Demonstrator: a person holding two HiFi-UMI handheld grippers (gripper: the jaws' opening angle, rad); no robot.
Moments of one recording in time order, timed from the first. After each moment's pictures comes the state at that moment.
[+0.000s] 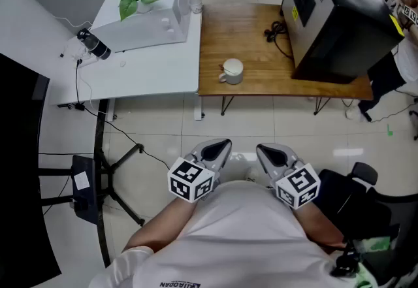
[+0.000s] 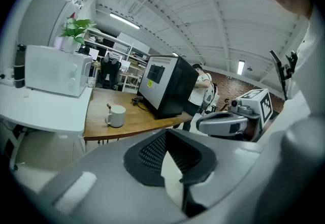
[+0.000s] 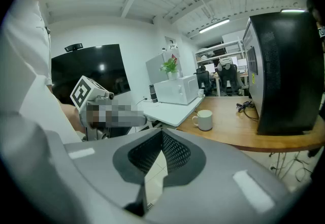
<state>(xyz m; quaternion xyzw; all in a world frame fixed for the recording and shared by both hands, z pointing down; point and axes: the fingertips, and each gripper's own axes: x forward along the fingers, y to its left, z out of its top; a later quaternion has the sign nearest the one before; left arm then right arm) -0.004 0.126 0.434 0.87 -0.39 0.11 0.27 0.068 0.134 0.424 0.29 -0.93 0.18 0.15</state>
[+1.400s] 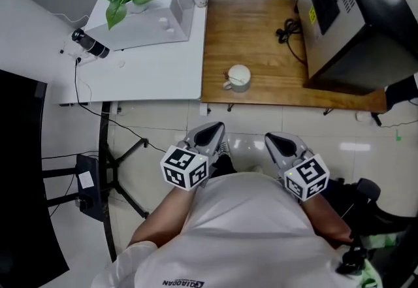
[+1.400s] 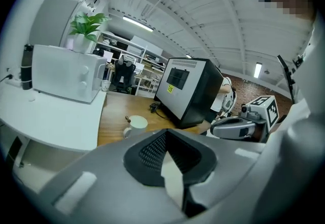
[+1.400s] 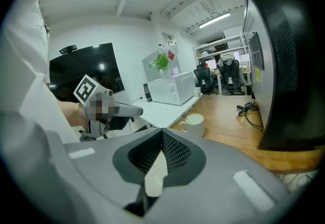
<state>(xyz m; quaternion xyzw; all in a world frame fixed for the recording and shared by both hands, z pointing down) -0.039 0.006 0.449 0.84 -0.45 0.10 0.28 0.078 0.022 0.444 0.28 -0.93 0.19 0.17</state>
